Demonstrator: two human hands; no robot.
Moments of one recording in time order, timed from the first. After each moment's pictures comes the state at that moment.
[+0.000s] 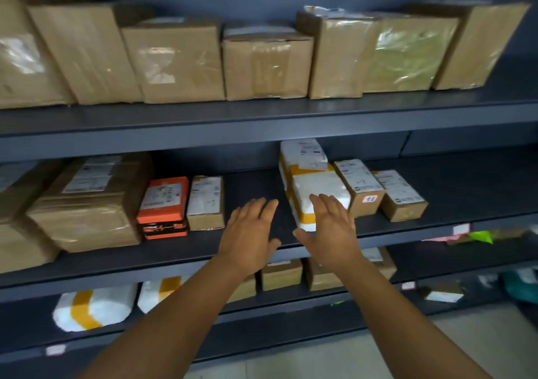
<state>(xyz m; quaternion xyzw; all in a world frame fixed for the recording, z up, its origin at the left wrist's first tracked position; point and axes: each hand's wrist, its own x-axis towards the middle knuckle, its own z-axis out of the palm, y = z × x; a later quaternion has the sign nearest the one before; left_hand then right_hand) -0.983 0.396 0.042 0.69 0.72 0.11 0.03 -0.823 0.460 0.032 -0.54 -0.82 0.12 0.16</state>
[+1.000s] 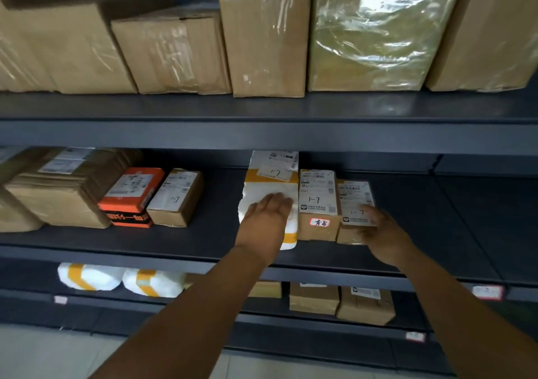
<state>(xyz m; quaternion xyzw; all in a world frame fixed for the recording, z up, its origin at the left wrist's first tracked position) -0.868 0.529 0.019 0.62 0.78 0.05 -0.02 -0.666 0.678 -0.028 -0.52 -0.76 0.36 0.11</state>
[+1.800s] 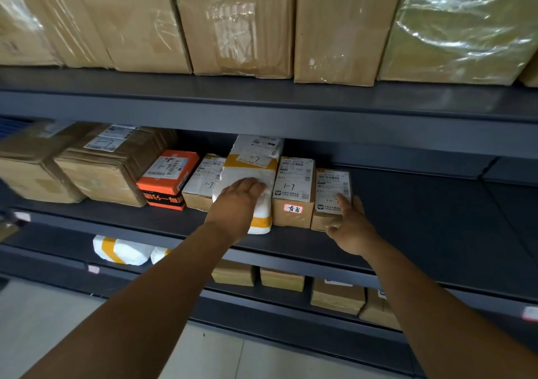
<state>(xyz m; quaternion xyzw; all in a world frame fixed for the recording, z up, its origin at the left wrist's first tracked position) -0.966 0.476 0.024 0.56 0.83 0.06 -0.03 -0.779 0.628 -0.024 -0.46 -0.82 0.35 0.02</state>
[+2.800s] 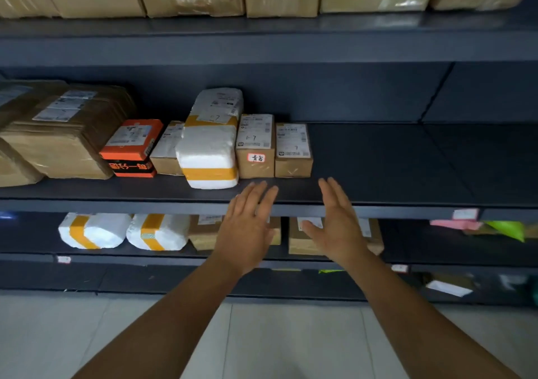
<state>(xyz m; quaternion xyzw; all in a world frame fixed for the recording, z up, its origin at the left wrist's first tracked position) -0.857 0.408 -0.041 0.64 0.75 0.16 -0.05 -0.696 0.514 -0.044 -0.44 -0.84 0.28 0.18</state>
